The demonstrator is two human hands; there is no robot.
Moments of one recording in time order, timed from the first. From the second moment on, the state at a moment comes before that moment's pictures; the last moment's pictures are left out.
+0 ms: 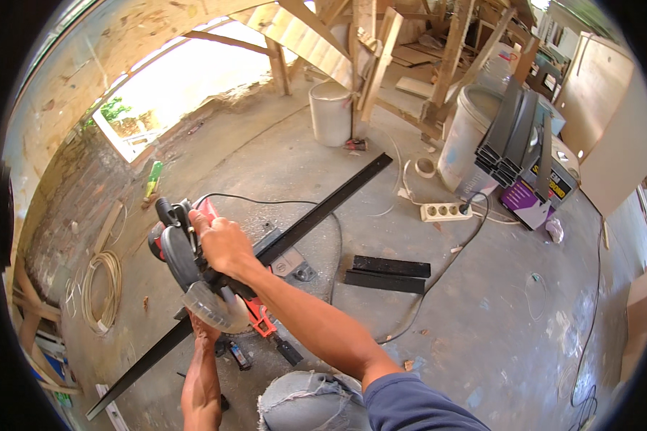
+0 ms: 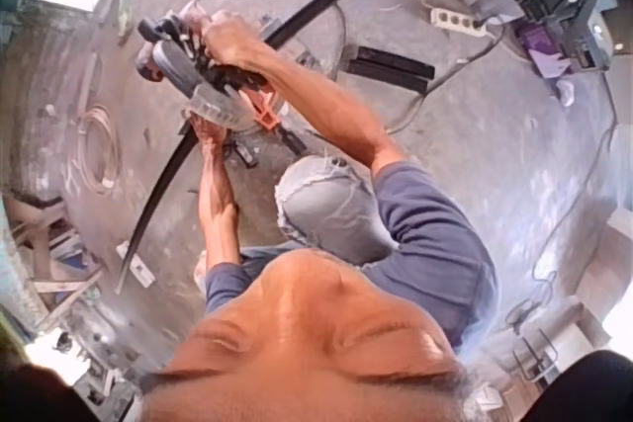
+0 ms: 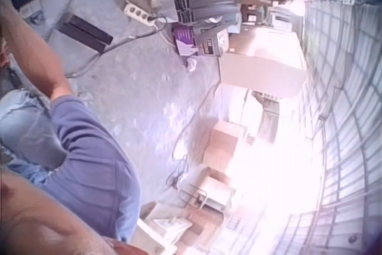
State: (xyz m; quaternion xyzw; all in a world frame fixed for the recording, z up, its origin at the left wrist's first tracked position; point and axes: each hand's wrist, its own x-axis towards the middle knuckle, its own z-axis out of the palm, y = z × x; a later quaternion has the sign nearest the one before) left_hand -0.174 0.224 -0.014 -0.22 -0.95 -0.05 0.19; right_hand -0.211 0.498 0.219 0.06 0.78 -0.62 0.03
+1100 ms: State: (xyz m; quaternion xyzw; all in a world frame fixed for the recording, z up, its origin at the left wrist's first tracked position) left_hand -0.176 0.214 -0.030 -0.21 -0.97 -0.07 0.14; right_hand -0.195 0.505 0.220 0.06 0.78 -0.62 0.01
